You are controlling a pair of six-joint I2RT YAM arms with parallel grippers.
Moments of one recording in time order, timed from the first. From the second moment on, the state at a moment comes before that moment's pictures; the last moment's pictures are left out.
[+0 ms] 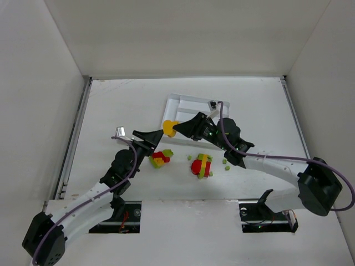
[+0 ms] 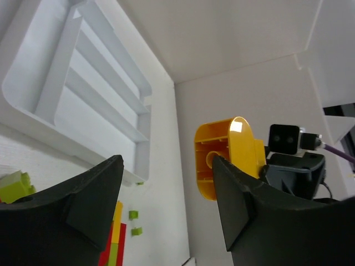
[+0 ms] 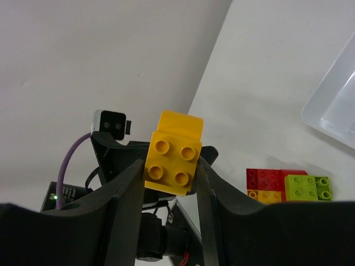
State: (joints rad) left arm -0.66 0.72 0.23 0.45 -0.27 -1.24; right arm 0.80 1.33 0.77 0.52 -0.12 1.01
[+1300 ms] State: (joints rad) left arm -0.67 0.80 0.20 0.69 -0.27 -1.25; right arm 0.77 1.48 0.74 0.75 -0.22 1.18
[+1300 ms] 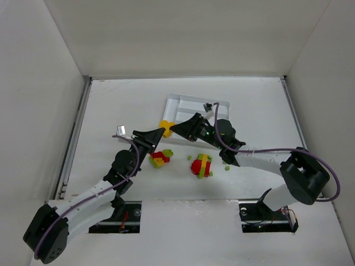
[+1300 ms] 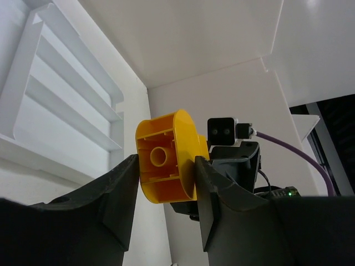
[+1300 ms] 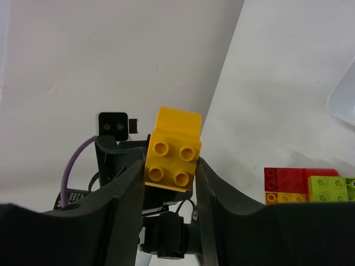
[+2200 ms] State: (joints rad) left arm -0.64 0.70 0.15 0.45 -0.26 -1.11; right arm 0.63 1.58 0.87 0.30 0.05 0.83
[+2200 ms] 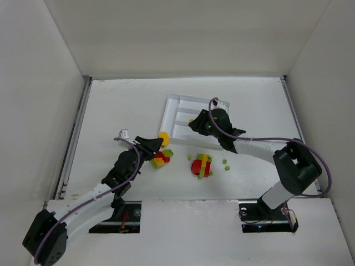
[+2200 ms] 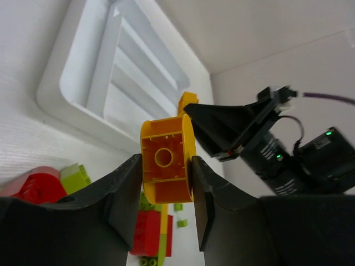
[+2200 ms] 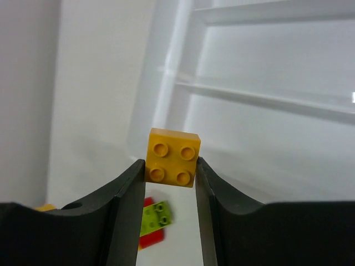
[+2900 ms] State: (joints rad) left arm -0.76 1.23 0.53 0.41 -0.33 -0.81; right arm 0.67 1.59 0.88 0.06 0.28 0.66
